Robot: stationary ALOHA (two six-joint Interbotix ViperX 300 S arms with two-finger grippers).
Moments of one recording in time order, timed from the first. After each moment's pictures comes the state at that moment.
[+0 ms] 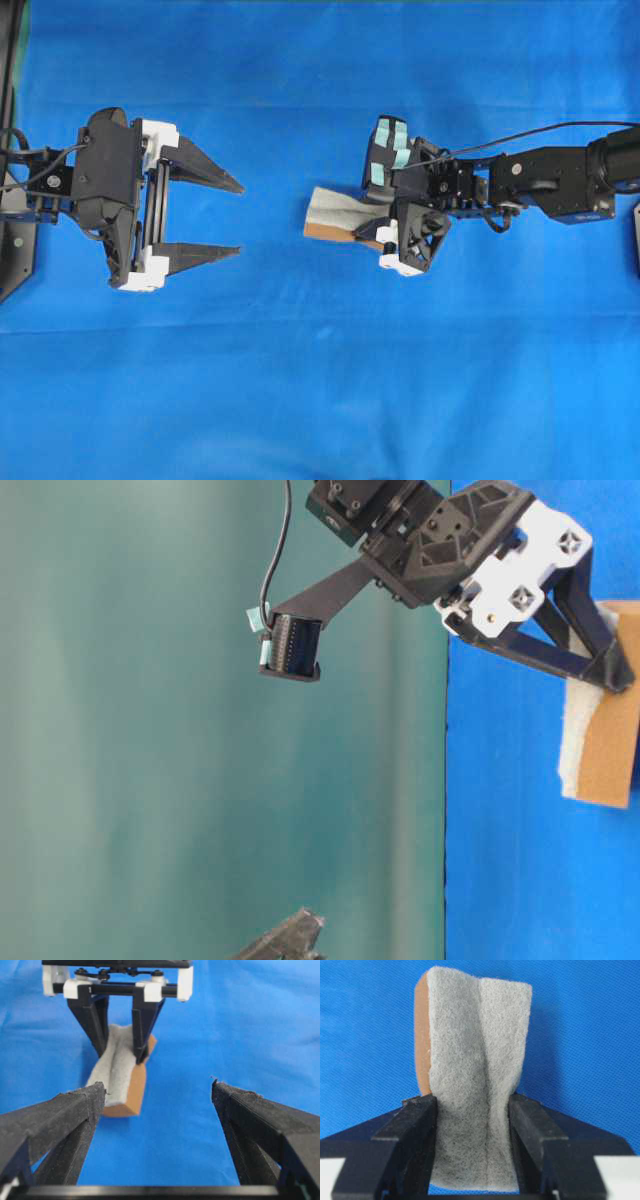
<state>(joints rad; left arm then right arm) -0.03 -0.47 0.98 -0.03 -0.17 0.04 -0.10 0.17 0.69 0.02 -0.05 0.14</state>
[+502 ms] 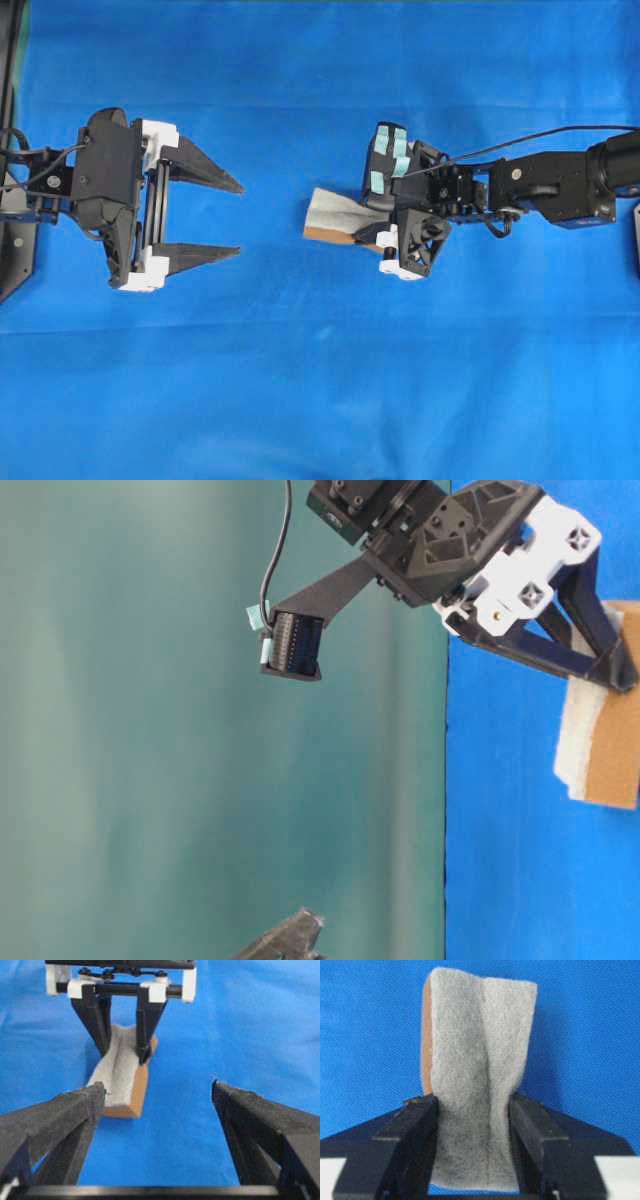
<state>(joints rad) -0.03 -0.47 0.98 -0.03 -0.17 0.04 -0.07 0.17 0.69 0.01 -0.05 0.14</state>
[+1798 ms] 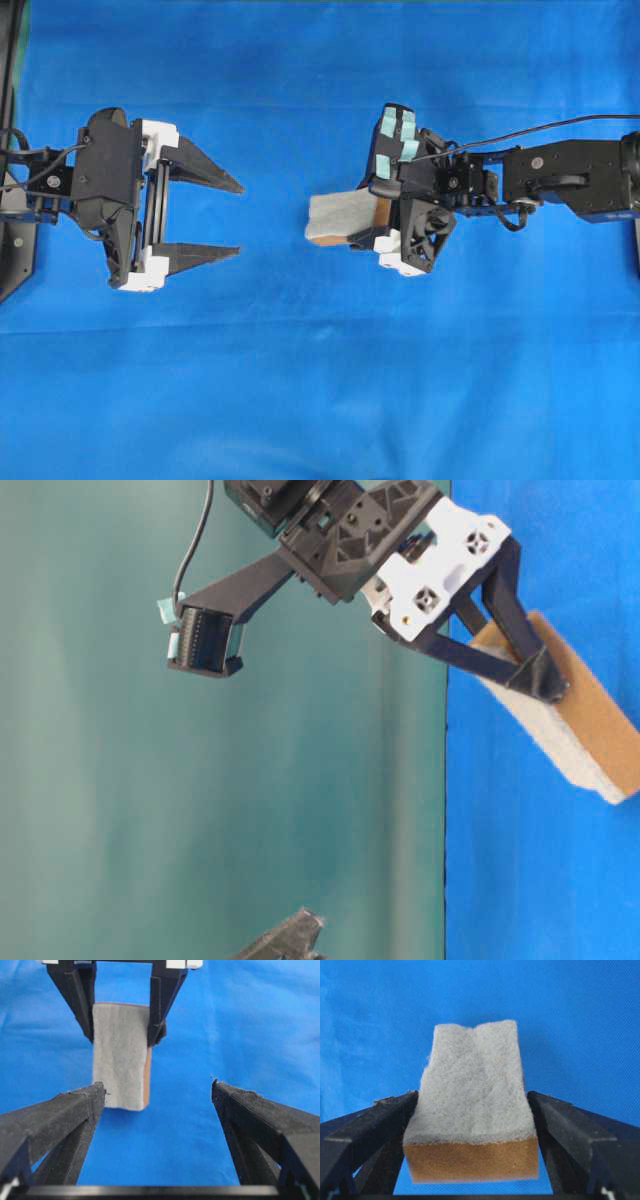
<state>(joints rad) -0.03 -0.47 0.98 -0.03 -0.17 0.04 -0.07 0.06 0.66 0.02 0.03 0.17</state>
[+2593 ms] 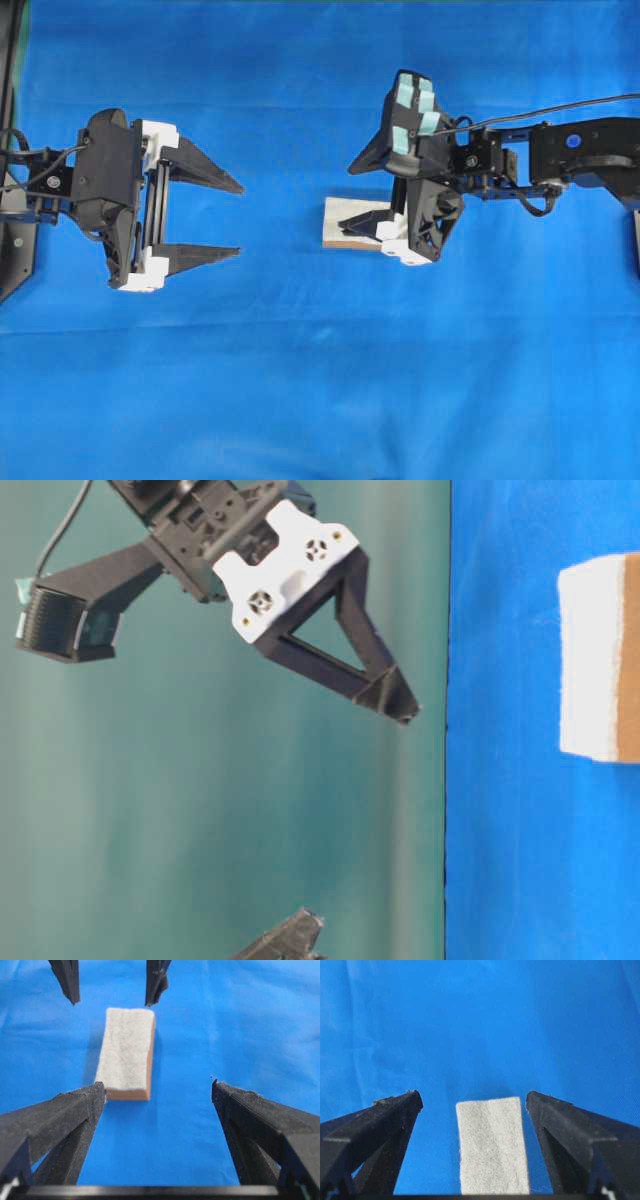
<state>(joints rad) -0.03 -0.47 0.98 -0.03 -0.17 0.04 -0.07 -0.09 0.61 0.01 0.13 0.16</state>
